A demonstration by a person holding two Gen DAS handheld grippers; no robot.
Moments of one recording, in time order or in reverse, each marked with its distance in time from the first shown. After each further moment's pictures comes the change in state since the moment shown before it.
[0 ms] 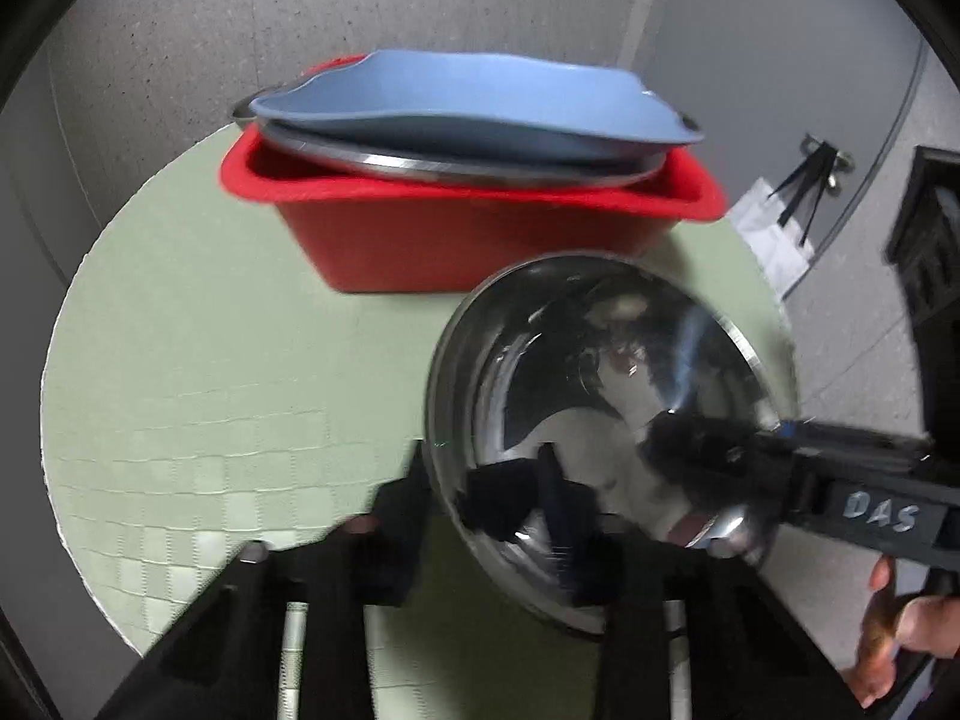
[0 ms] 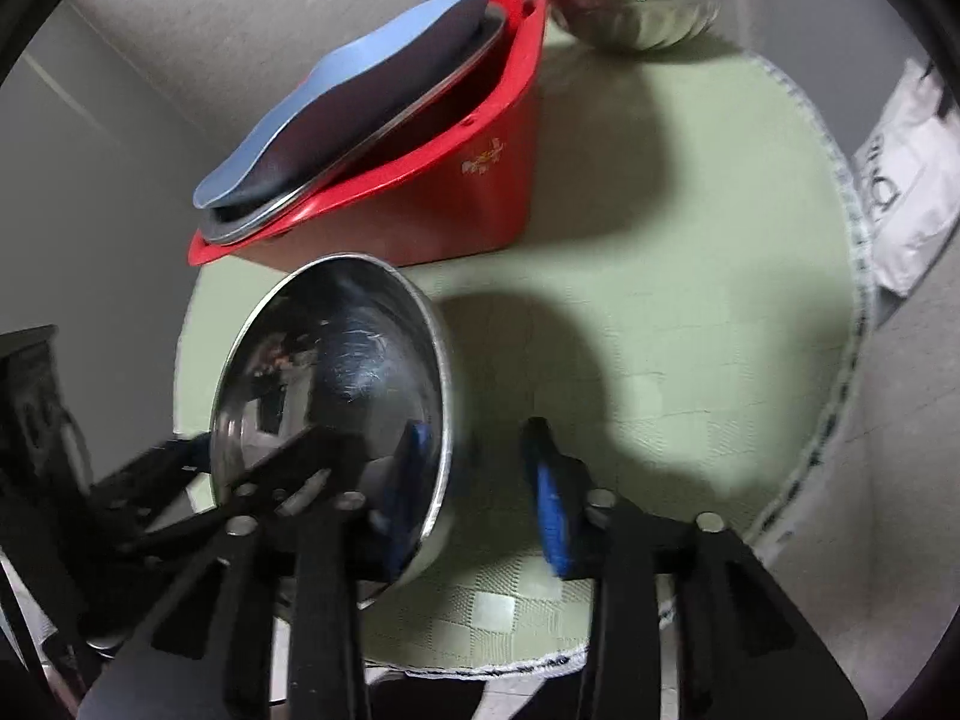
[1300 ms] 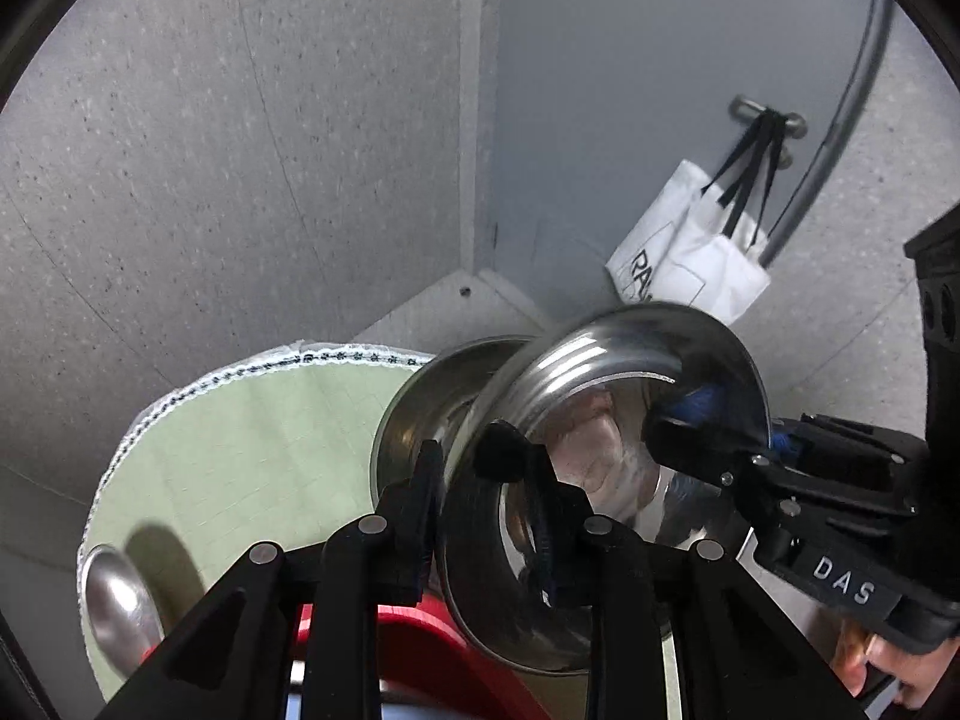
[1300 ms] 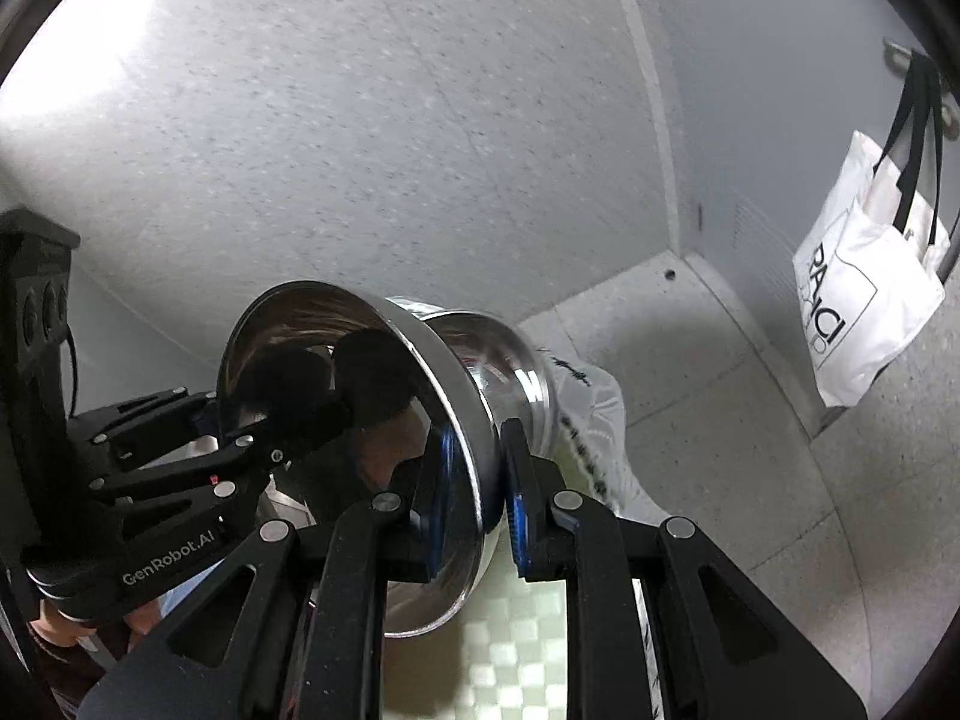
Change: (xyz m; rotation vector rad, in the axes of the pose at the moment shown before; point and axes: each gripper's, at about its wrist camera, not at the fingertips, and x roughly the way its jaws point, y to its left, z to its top) left arm 0.147 -0.141 0.378 0.388 0.121 -0.116; right arm -0.059 -0.112 0.238 0.177 -0.240 -0.118
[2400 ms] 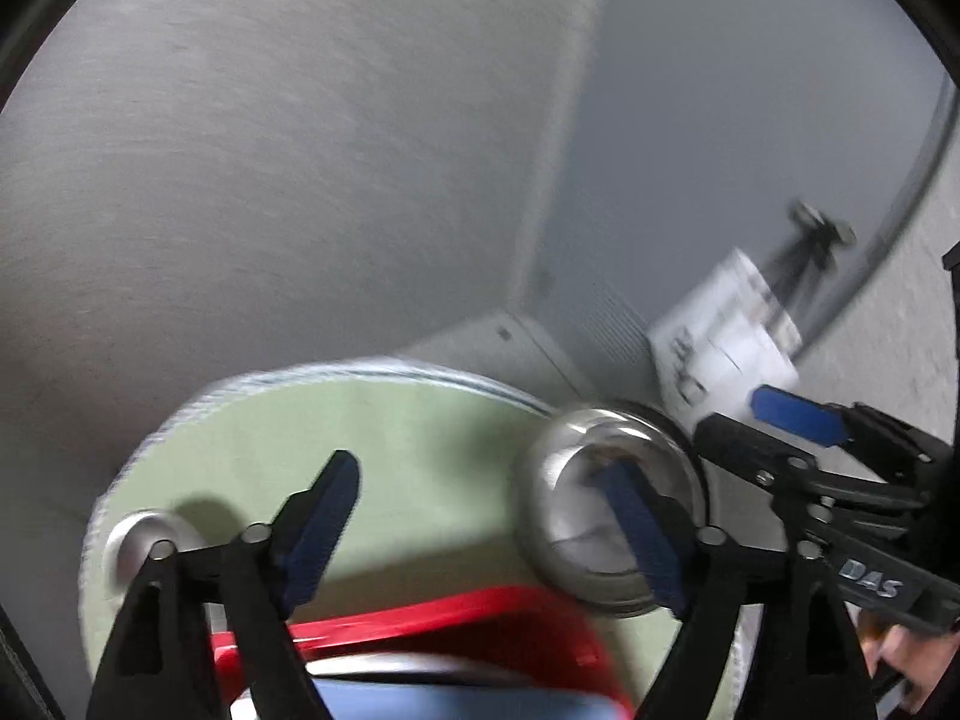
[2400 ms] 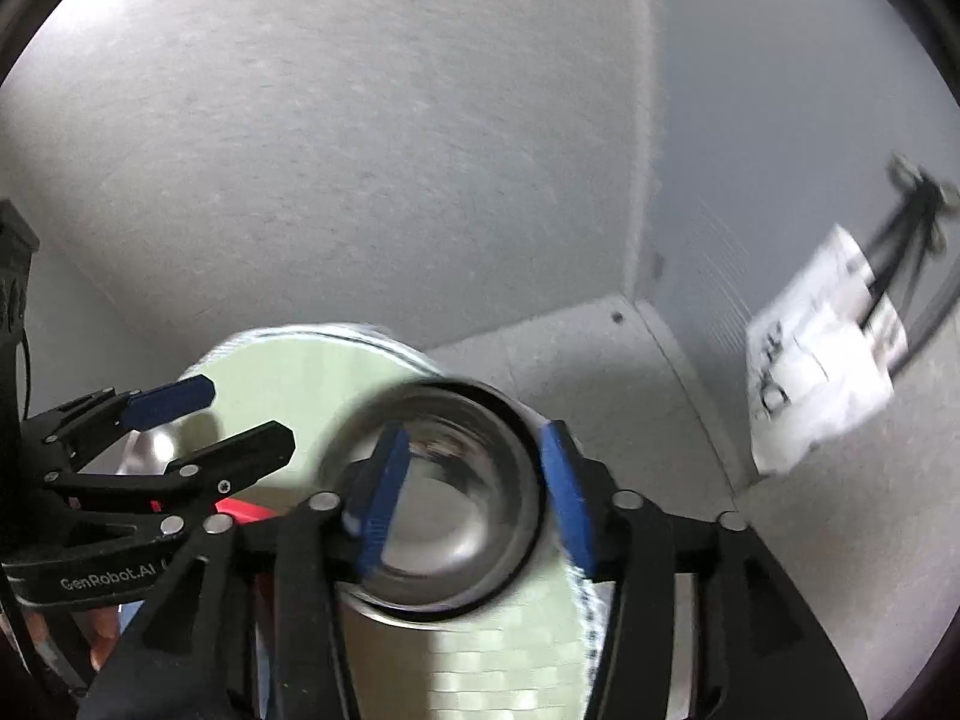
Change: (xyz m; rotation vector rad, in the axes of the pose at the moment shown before) left arm -0.049 0.092 -0.014 -0.230 -0.160 0.046; right arm 0.007 0.065 0.040 -0.189 -0.028 -0.160
